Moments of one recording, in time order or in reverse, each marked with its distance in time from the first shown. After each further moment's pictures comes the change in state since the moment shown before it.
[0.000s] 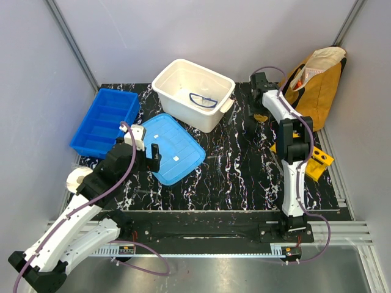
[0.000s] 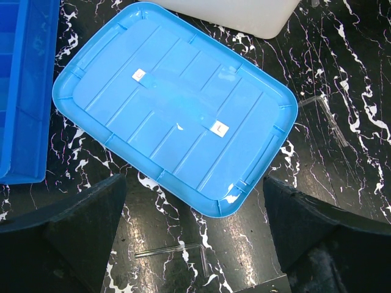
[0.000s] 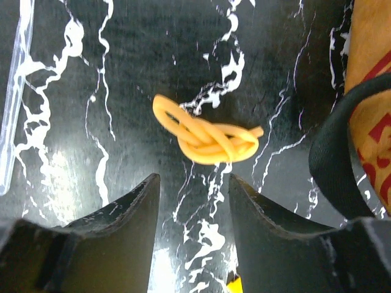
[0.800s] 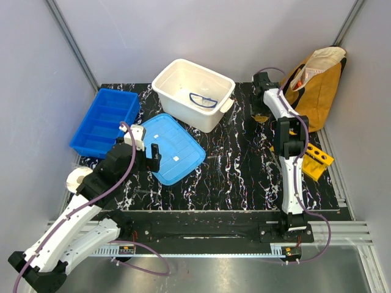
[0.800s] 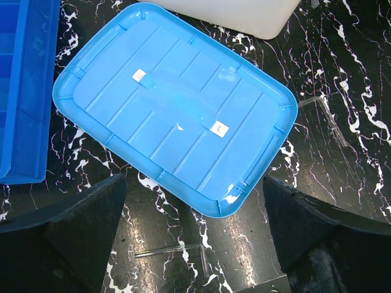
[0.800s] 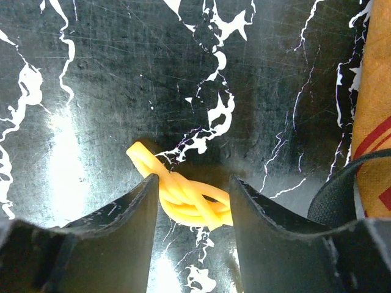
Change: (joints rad) left arm 0.000 -0.004 0.000 0.000 0.000 0.000; right arm -0.047 0.197 0.236 -0.071 -0.030 -0.024
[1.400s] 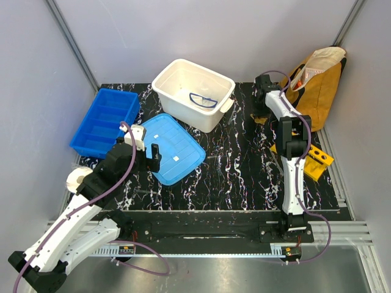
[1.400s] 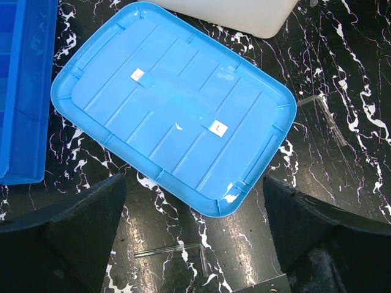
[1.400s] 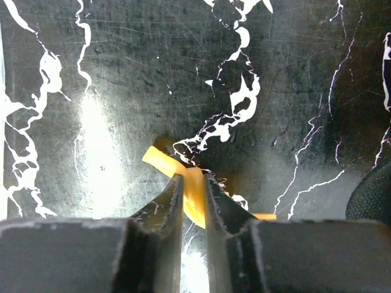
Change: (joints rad) left arm 0.000 0.002 0.000 0.000 0.005 0.000; right arm -0.013 -0.046 -0.110 0.051 -0.091 0.093
